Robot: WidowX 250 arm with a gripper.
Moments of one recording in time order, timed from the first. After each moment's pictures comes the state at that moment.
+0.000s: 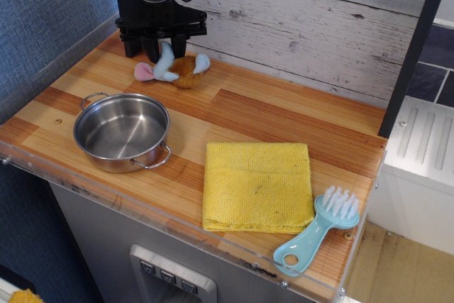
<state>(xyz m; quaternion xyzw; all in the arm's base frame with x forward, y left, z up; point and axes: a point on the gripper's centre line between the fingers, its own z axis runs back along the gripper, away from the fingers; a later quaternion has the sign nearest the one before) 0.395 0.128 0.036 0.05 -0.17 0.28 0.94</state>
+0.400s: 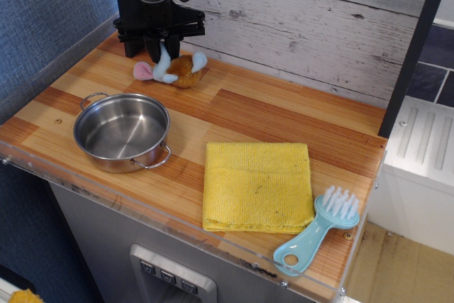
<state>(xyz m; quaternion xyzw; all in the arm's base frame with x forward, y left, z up) 0.390 0.128 0.035 0.04 -0.16 0.29 0.94</state>
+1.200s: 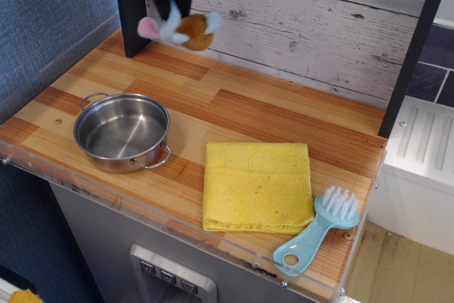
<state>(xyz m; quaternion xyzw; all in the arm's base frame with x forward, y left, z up) 0.388 0.092 0.112 0.06 -0.22 0.26 0.94</state>
